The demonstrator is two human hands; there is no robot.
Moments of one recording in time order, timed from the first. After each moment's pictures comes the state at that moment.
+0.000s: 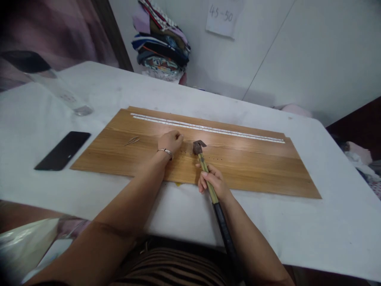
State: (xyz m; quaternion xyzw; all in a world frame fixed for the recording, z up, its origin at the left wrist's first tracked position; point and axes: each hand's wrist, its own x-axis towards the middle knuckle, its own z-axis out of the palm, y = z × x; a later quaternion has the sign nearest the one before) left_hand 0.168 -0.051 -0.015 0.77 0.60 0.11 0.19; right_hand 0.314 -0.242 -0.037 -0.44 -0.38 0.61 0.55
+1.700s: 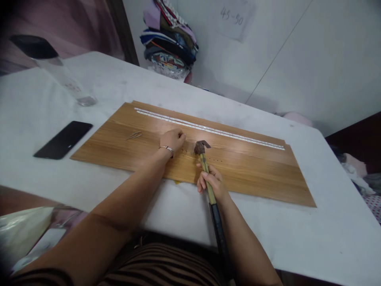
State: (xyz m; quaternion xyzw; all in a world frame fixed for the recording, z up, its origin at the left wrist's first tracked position) left_hand 0.170 -0.054 -0.012 0.76 0.60 0.12 0.20; right_hand 0.315 -0.242 -0.035 -0.46 -0.38 0.60 0.53
